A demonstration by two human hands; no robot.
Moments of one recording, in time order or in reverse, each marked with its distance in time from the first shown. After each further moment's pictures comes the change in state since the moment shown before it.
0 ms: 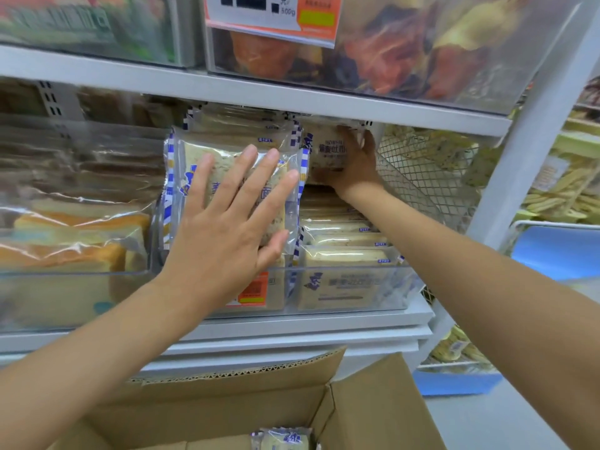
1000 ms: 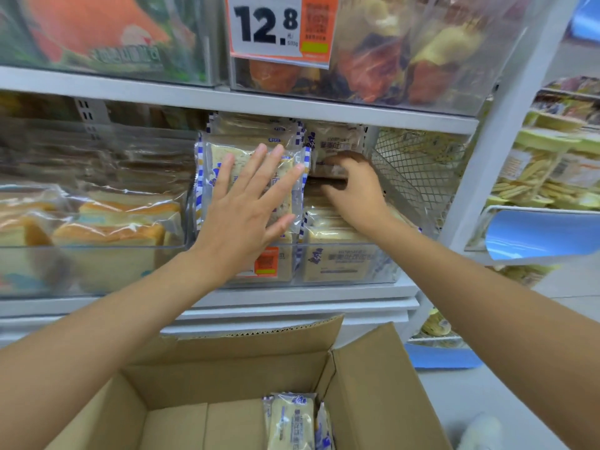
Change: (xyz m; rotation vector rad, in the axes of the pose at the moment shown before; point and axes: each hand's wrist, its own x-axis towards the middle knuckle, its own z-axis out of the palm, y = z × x) left_hand 0.001 -0.003 -0.011 -0.242 -0.049 -0.027; right_hand -0.078 -0.020 -0.018 -0.037 0.068 -0.187
